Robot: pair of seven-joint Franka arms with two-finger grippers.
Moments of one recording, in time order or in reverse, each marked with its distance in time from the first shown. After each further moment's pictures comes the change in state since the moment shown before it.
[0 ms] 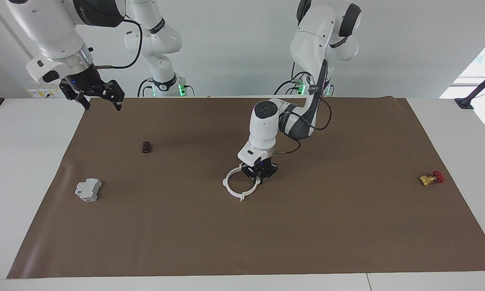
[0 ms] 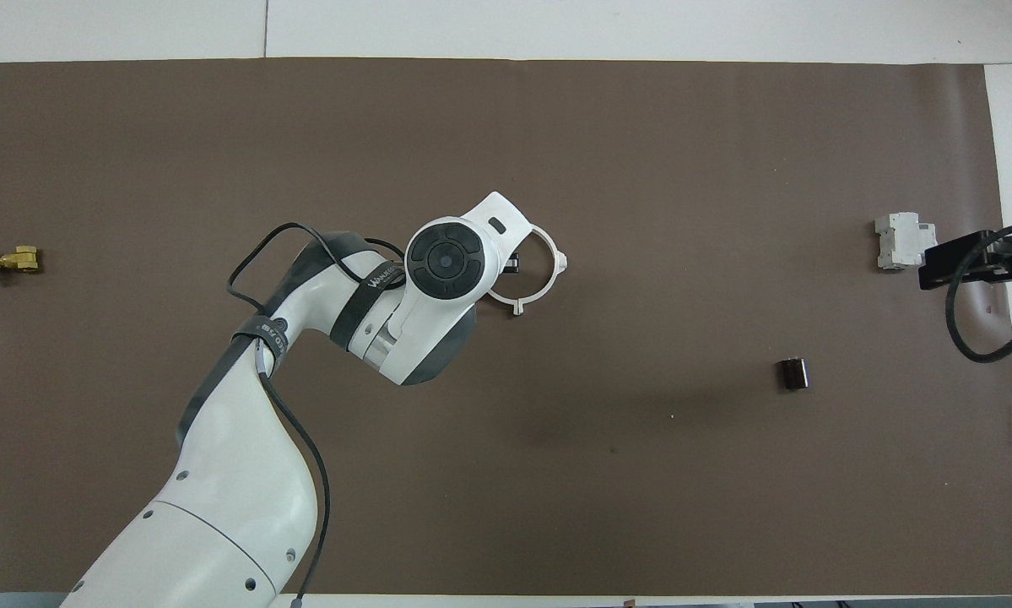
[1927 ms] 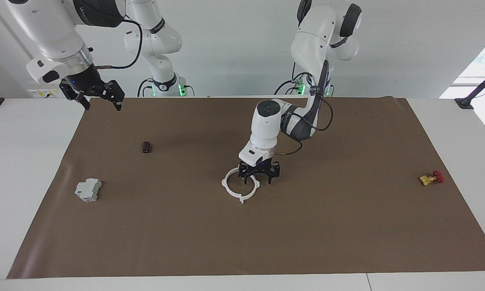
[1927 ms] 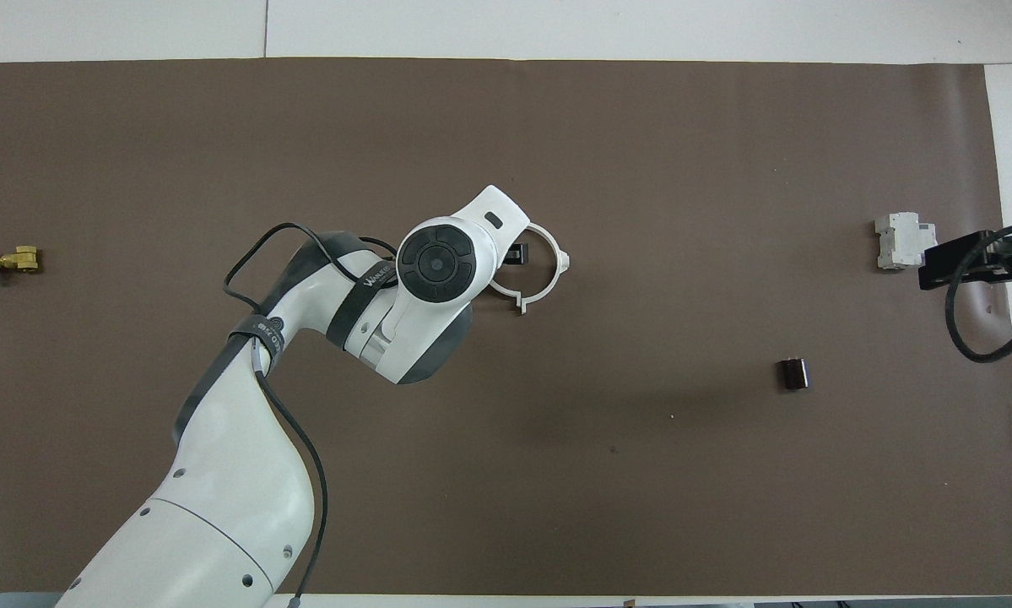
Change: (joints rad) left arm 0.011 -0.001 0.003 -0.005 -0.004 0.069 -0.024; right arm 0.000 0.000 0.000 0.000 0.000 0.000 0.000
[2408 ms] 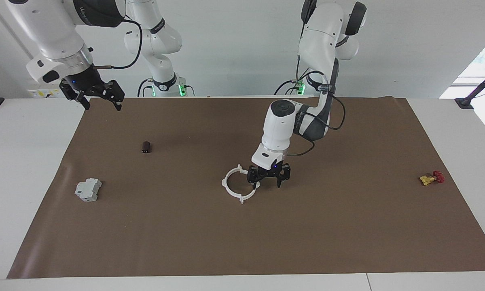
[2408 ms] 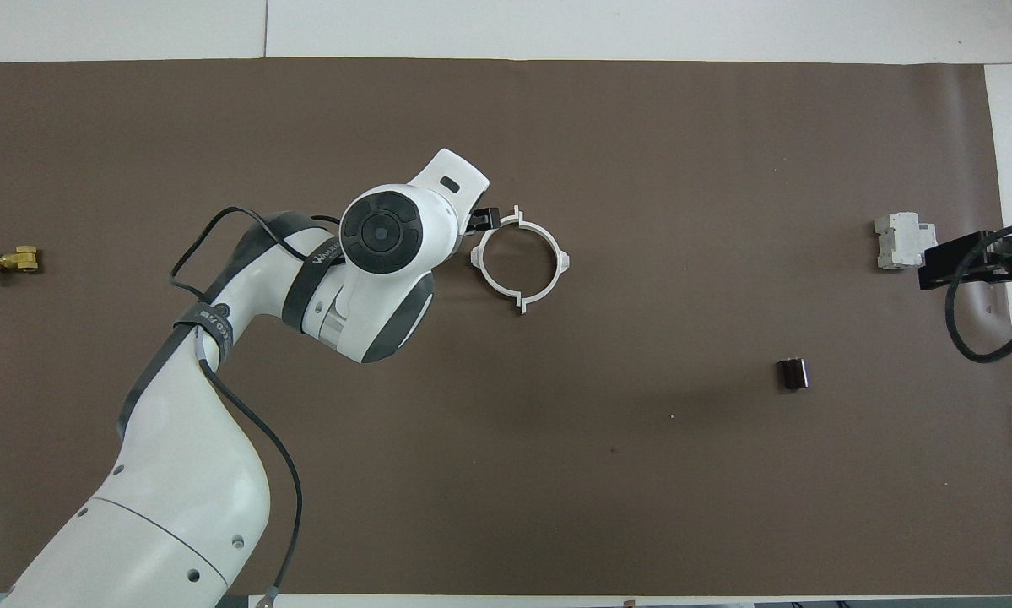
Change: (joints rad) left arm 0.073 -0.046 0.005 0.012 -0.027 -0.001 -0.020; right arm 0.000 0.000 0.000 0.000 0.000 0.000 0.000
